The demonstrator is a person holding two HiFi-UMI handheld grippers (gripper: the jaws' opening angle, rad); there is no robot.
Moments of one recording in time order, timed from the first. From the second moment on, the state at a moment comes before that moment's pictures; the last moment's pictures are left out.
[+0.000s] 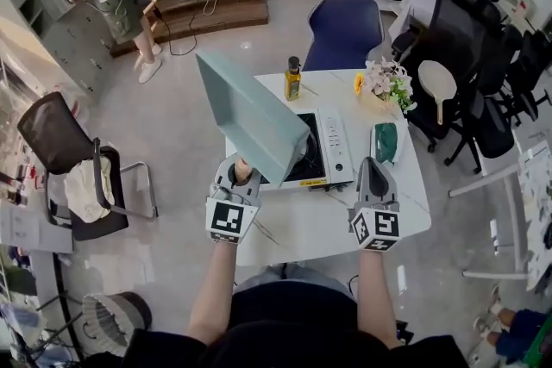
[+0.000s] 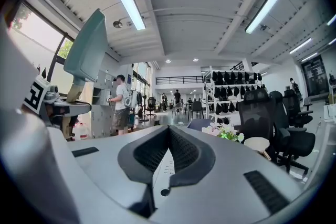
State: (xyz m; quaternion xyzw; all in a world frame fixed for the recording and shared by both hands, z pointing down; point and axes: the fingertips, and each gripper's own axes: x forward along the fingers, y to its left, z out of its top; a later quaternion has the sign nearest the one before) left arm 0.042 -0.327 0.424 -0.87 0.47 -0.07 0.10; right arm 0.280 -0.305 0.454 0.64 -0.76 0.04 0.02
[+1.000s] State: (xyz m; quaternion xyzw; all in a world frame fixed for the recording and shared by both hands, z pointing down) left arm 0.014 -0.303 0.424 -0.86 0.50 -0.04 0.08; right arm 0.263 -0.294 0.450 0.65 -0.76 0.02 0.02
